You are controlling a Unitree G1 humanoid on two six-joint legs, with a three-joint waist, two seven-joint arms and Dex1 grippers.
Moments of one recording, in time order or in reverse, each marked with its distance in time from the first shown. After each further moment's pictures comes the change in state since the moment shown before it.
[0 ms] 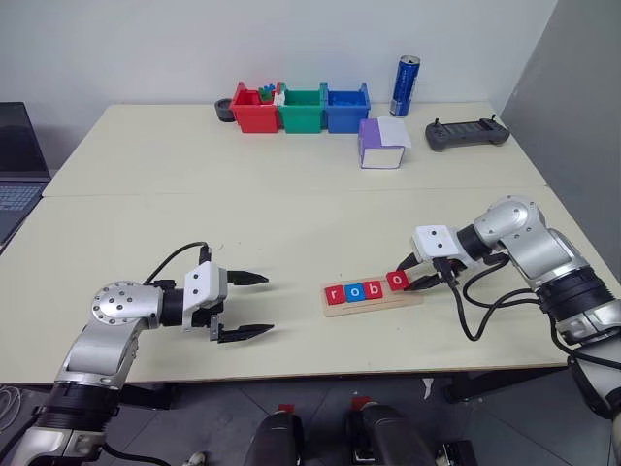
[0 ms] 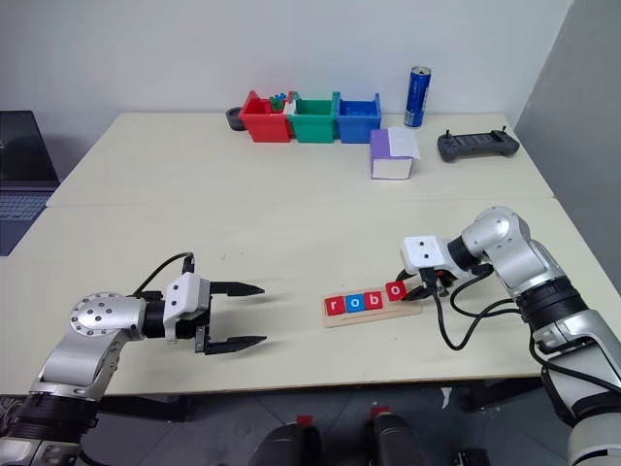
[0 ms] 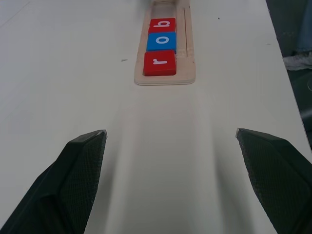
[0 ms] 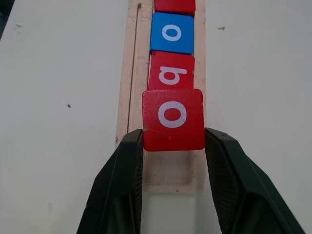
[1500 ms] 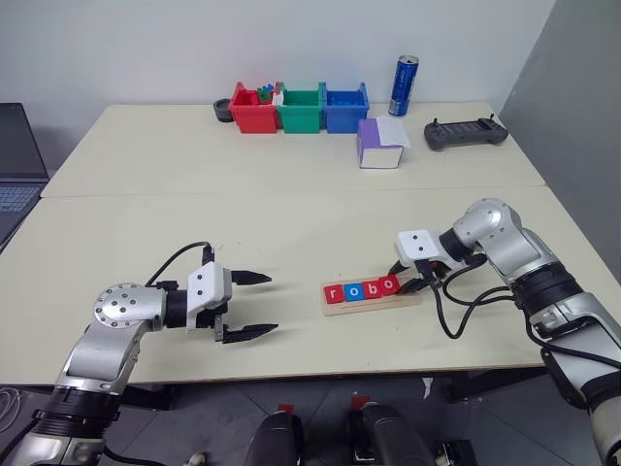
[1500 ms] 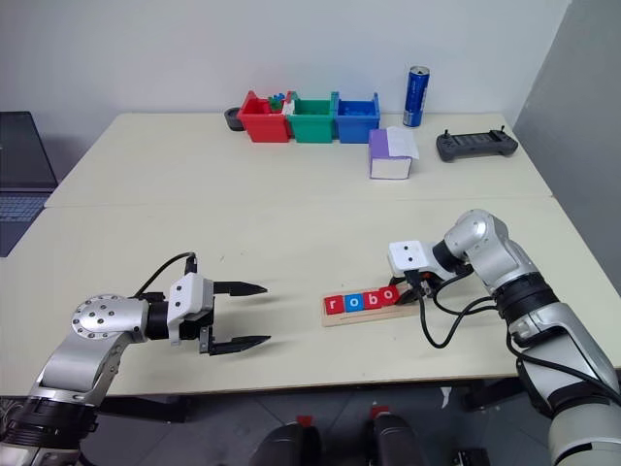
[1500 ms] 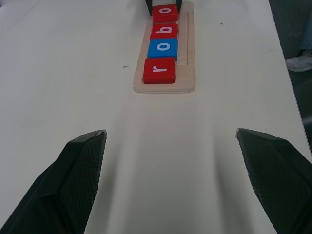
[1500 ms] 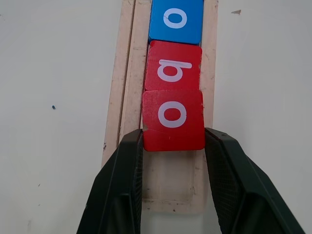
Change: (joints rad) left arm 0.024 0.000 0.000 -0.073 0.000 0.045 0.051; right arm -0.044 0.080 0.012 0.108 -0.106 -0.015 0.015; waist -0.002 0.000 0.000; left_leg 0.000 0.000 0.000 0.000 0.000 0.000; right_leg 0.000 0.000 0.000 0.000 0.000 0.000
